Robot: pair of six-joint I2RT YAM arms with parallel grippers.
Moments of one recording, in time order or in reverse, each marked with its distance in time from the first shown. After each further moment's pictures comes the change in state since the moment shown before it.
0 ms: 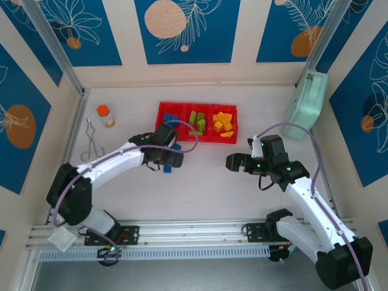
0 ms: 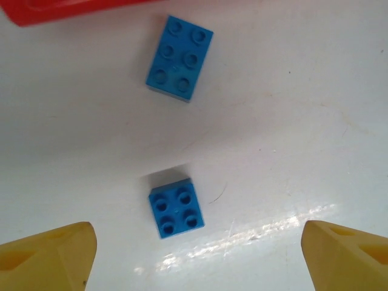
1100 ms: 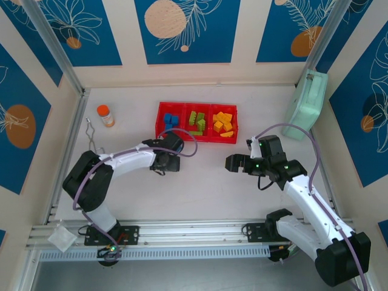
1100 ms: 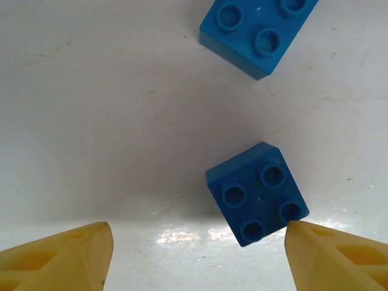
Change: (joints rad) left arm -0.032 0.190 -0.044 0.086 -0.081 -0.220; right arm 0.000 0.032 -0.014 0.004 0.000 0.003
